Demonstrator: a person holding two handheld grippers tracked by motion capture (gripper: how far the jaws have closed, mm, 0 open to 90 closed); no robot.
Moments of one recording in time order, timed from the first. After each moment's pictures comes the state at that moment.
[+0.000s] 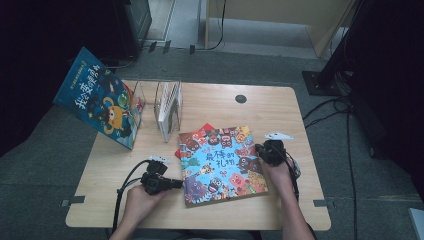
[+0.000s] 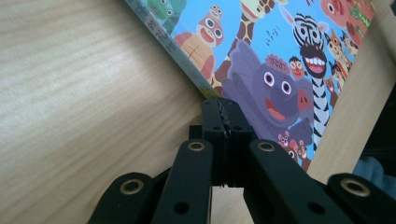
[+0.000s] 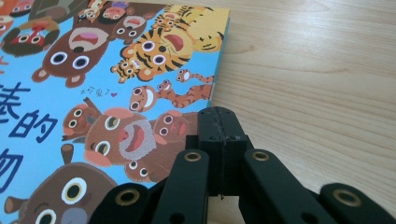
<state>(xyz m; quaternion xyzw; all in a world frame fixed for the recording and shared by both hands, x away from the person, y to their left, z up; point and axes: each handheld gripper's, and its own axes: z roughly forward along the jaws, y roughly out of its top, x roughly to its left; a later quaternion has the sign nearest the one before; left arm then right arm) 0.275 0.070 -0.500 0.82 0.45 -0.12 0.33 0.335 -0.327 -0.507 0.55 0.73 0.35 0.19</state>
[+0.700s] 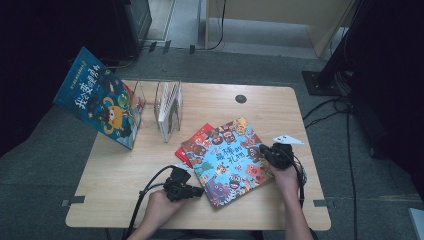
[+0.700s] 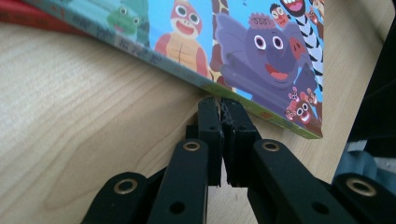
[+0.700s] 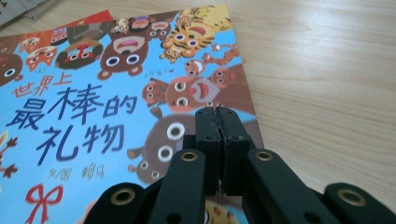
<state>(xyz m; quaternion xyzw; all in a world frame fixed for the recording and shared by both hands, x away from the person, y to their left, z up) 0.265 0.010 -0.504 0.85 0.38 -0.12 0.33 0.310 -0.345 -0.494 0.54 0.72 0.39 0.19</state>
